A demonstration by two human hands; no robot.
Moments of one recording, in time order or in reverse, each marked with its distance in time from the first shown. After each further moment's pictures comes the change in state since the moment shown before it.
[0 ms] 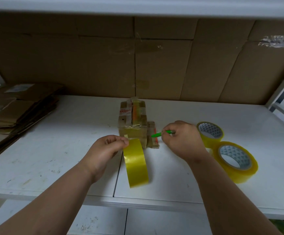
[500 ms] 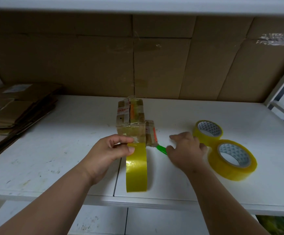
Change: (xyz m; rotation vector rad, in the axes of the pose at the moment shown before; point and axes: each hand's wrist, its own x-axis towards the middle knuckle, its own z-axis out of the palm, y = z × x) left_hand -0.010 0.003 0.001 0.094 -0.089 0.058; right_hand -0.025 0.018 0.026 -0.260 -0.241 0.397
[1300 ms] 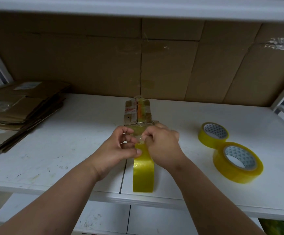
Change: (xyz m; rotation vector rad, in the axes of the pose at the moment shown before) left_hand -0.002 0.003 -0.008 0.070 -0.053 0.045; right_hand -0.024 -0.082 -0.027 0.292 -0.014 -0.396
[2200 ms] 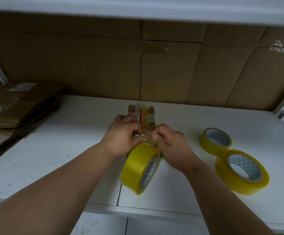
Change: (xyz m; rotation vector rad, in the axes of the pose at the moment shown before) left_hand 0.083 0.003 -0.005 0.990 0.165 0.481; right_hand 0.019 0.047 -0.004 0.243 0.020 -0.111
